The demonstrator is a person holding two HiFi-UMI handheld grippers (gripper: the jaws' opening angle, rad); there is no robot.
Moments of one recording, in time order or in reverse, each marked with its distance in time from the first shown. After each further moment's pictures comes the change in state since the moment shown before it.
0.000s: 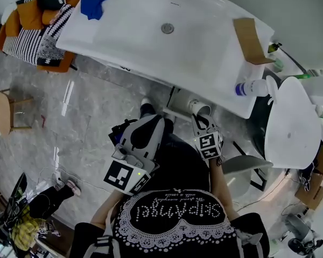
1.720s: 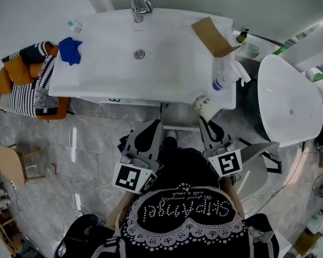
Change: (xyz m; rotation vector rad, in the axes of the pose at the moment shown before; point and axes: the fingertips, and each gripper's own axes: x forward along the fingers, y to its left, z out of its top) left arm 0.027 -0.041 0.006 0.132 -0.040 -0.166; right arm -0.179 -0.039 0.143 0.202 -0.582 -0.290
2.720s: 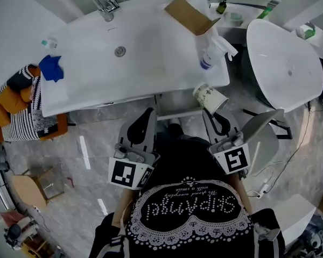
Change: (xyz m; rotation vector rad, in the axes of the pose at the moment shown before) left arm 0.027 -0.007 0.004 0.119 0.070 -0.177; right arm -0.034 -0.015 0.005 0.044 0.005 -0.172
